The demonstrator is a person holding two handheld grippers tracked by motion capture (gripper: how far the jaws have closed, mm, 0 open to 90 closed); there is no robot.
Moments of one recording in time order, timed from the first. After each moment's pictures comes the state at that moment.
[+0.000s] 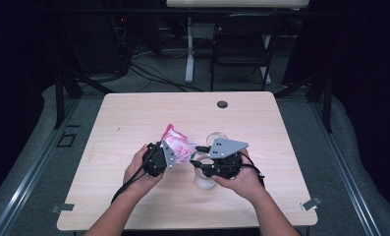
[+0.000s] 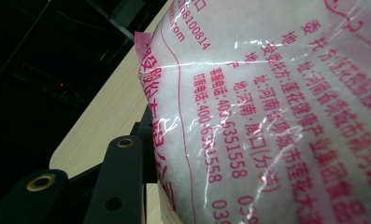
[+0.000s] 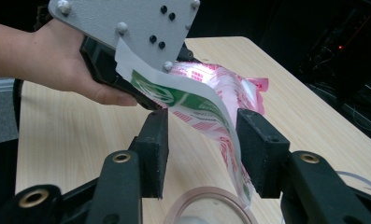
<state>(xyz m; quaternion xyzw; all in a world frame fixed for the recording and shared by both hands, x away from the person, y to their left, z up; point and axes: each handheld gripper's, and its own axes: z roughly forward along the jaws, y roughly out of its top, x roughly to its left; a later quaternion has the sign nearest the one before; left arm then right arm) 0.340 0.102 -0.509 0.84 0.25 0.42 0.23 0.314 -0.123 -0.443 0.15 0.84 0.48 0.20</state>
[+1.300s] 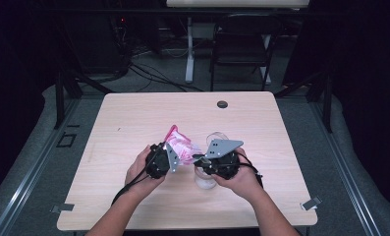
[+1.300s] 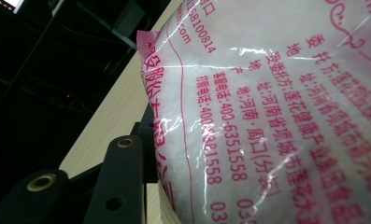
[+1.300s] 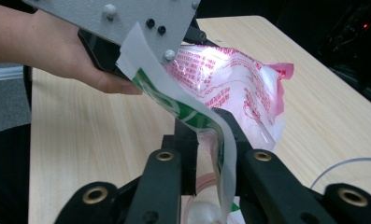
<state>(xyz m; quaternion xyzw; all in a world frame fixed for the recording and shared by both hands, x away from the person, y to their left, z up) 0.335 0.095 -0.511 0.84 0.23 0.44 0.23 0.319 -0.120 -0.450 0.16 0.86 0.46 0.16</state>
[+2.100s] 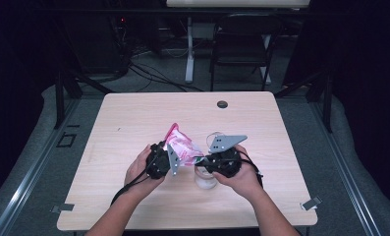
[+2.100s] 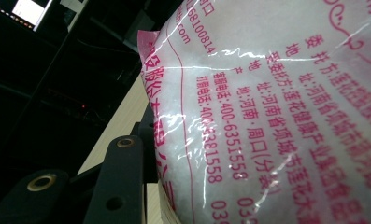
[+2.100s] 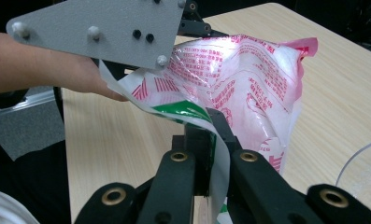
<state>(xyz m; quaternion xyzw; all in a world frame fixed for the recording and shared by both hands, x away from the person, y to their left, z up) 0.330 0.093 -0.510 0.83 0.21 0.46 0.23 0.324 -0.125 -0.450 0.20 0.85 0.48 0.09</state>
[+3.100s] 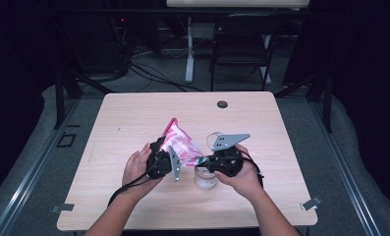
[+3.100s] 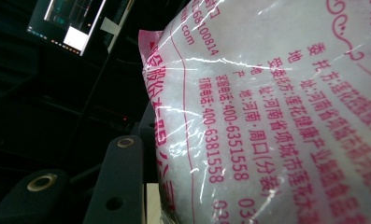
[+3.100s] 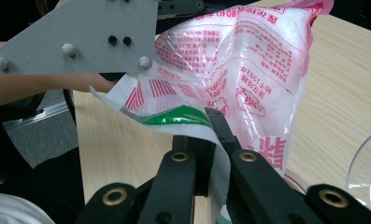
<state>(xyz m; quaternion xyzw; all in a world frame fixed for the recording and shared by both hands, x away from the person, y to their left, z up) 0.322 0.091 -0.502 0.80 0.16 0.54 0.19 0.327 -0.131 -0.454 0.23 0.84 0.49 0.06</state>
